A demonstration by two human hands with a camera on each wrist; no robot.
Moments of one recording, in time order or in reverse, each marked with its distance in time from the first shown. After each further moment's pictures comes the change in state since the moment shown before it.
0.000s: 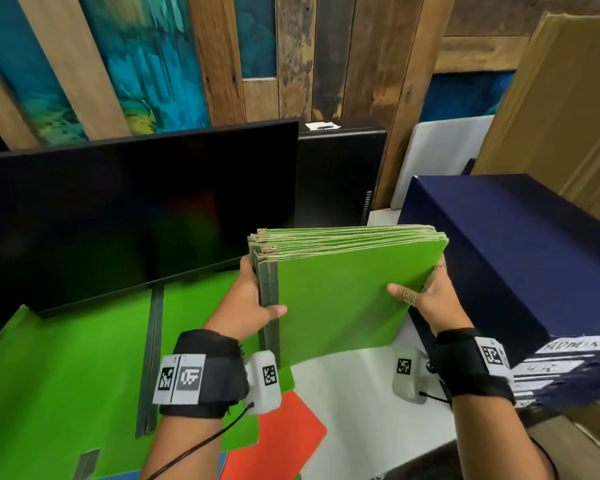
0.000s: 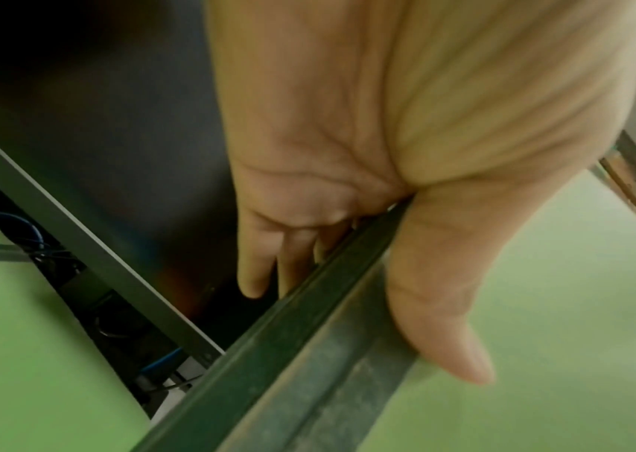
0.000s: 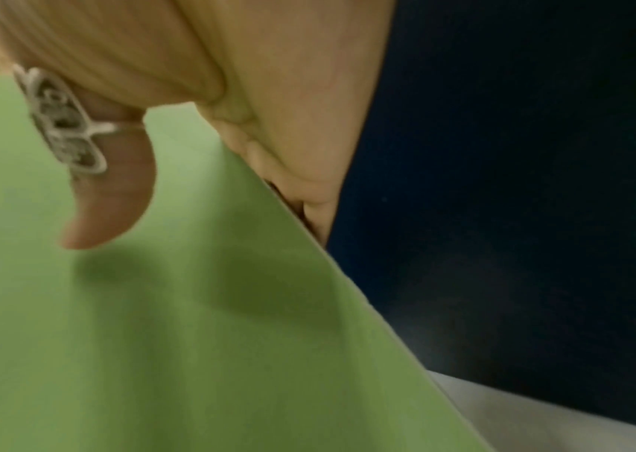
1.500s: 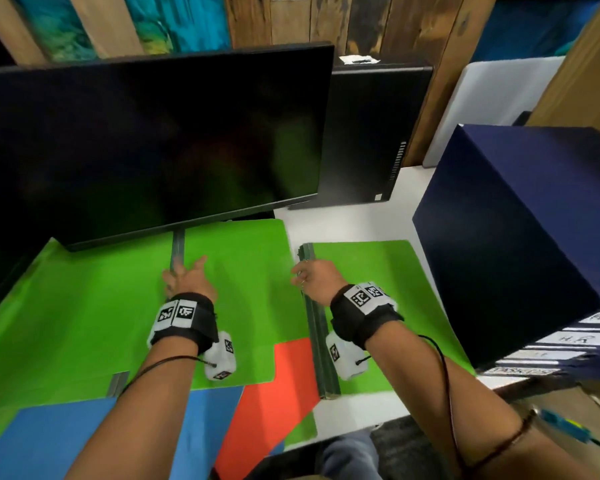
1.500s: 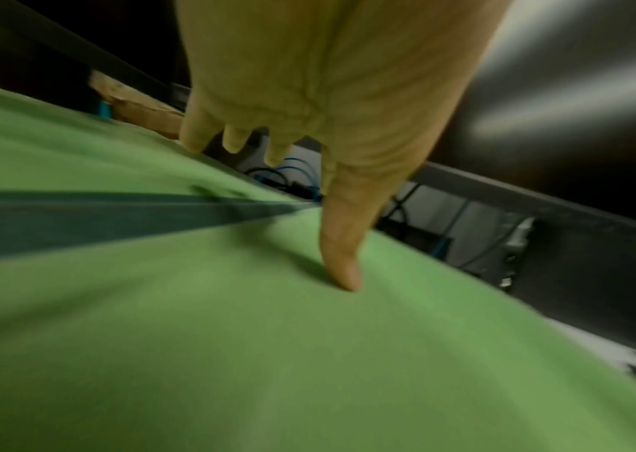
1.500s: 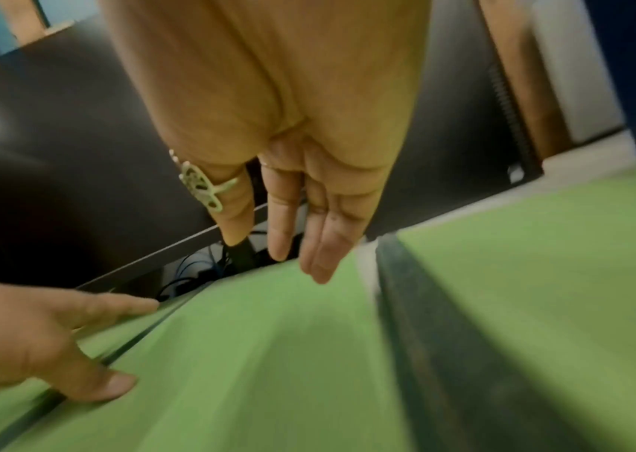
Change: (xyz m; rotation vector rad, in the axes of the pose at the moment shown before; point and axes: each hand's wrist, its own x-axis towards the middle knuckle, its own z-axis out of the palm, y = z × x) left_hand 0.012 -0.173 -0.010 0.511 0.301 -0.676; right_hand -0.012 0.051 0.172 -0.860 -0.598 0.198
